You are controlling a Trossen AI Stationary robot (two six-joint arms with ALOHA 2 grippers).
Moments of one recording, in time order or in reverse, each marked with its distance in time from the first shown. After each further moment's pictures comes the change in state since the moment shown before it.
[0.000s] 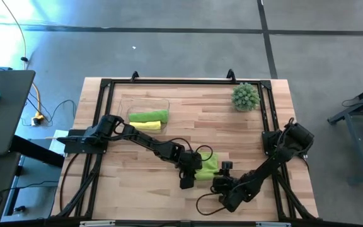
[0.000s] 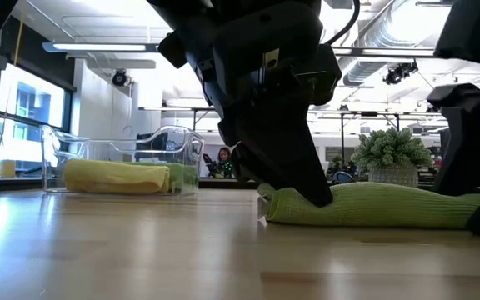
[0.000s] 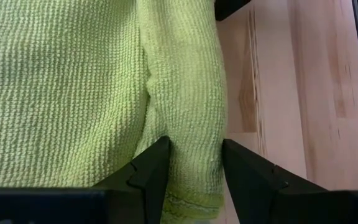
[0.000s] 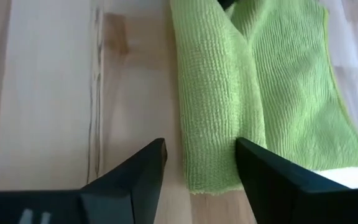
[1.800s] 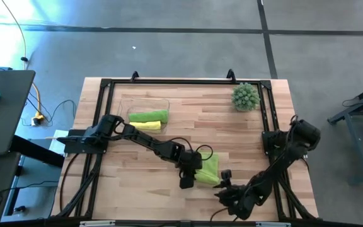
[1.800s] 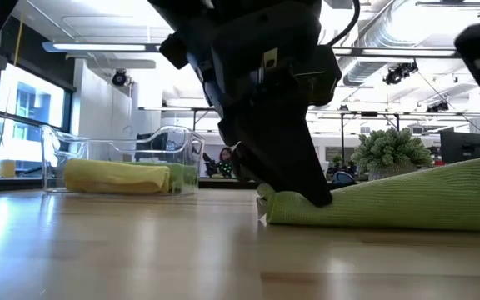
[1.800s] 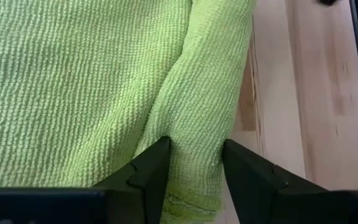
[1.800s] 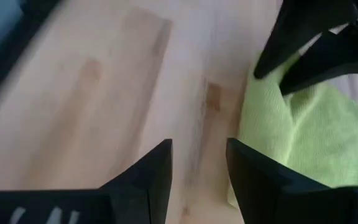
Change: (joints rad) left arm 0.005 0.009 0.002 -0.009 0.017 0.010; right arm 0.102 -0.128 -0.055 0.275 0.028 -0.296
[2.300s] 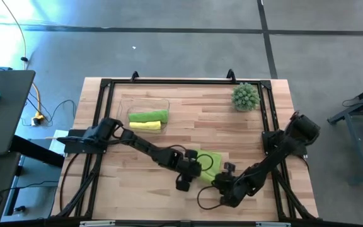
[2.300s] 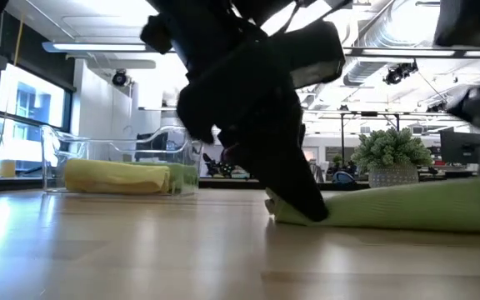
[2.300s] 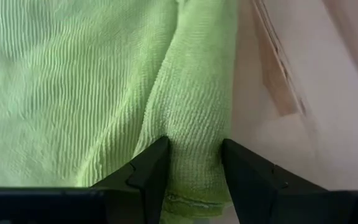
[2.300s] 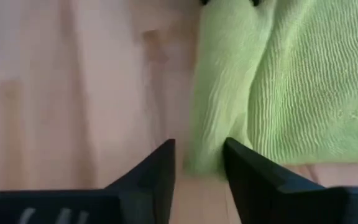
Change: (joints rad) left arm -0.075 -0.003 0.004 -0.002 -0.279 0.340; right arm -0.116 -0.015 -0.005 -0.149 -0.219 0.490
